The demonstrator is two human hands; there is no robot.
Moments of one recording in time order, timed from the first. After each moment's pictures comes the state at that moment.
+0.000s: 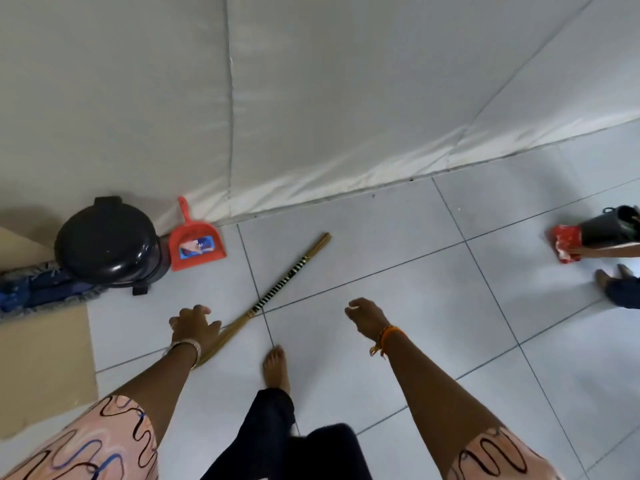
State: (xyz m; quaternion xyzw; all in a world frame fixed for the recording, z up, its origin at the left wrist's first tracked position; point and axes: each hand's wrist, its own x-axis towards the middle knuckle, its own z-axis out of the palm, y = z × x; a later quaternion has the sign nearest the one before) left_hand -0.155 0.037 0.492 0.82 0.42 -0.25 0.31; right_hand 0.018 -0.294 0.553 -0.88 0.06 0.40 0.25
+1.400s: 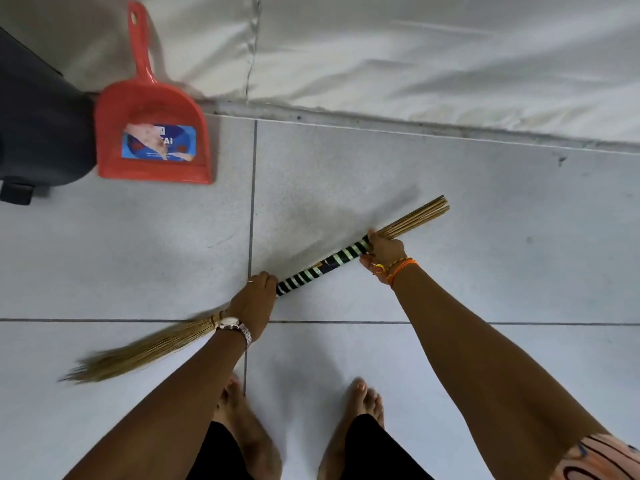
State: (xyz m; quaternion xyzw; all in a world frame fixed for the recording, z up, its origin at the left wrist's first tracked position) left_hand 0.038 -0.032 -0.017 0.92 0.26 -0.21 0.22; right_hand 0.305 -0.141 0.003 -0.74 0.26 0.44 0.43
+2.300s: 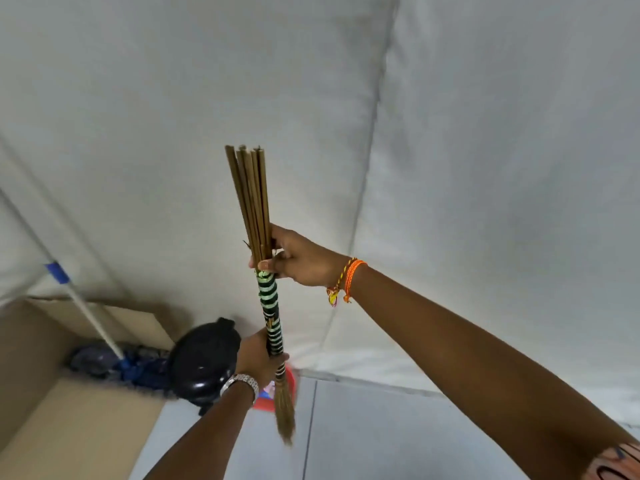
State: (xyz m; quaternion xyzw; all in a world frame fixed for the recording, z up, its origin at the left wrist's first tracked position) left_hand 0.061 0.116 0.660 0.78 0.49 0.11 0.37; right_hand 0.223 0.099 0.855 -0.54 -0.60 0.44 0.39
